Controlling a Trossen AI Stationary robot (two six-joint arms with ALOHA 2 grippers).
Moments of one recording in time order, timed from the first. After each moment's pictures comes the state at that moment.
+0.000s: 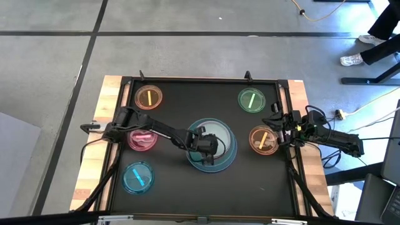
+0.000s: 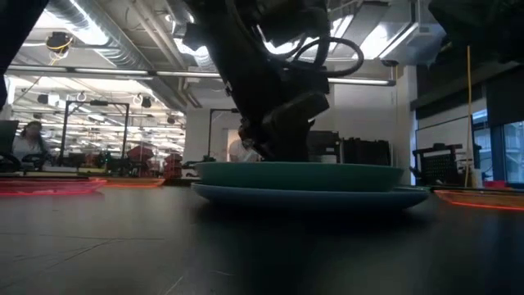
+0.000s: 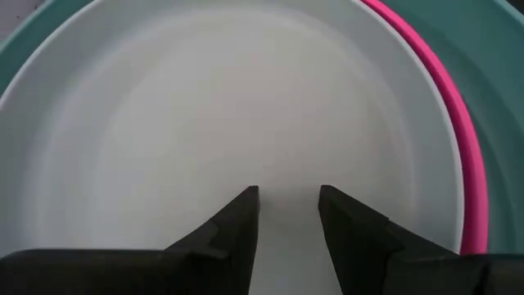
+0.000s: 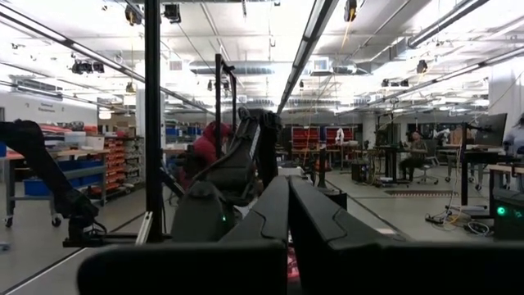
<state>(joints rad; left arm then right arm) -0.16 2.11 1.43 -0.40 -0.31 -0.35 -0.20 0.02 0.09 0.32 -0.27 0.10</state>
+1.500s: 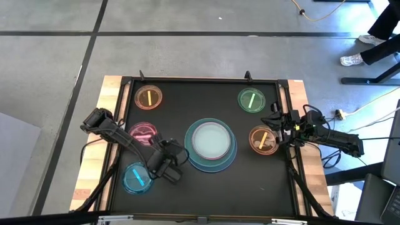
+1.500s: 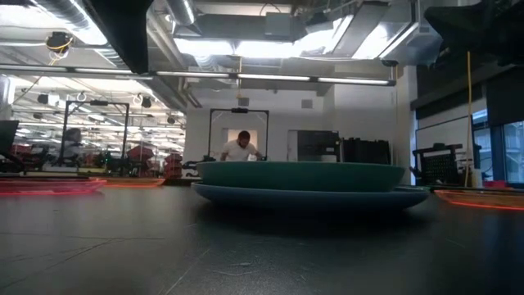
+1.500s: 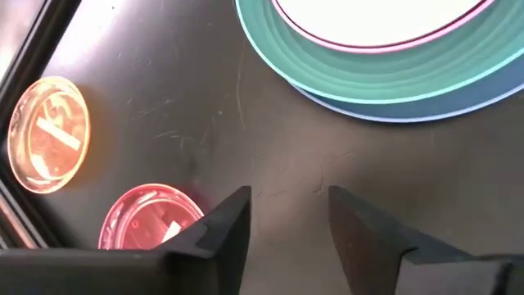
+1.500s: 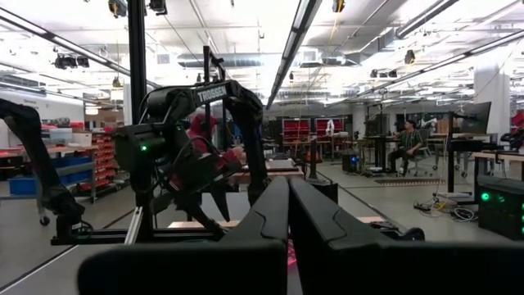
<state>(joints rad) -0.52 1.82 1.56 -1.41 -0.53 -1.16 -0.20 0.02 0.09 0.29 -0.24 0.10</state>
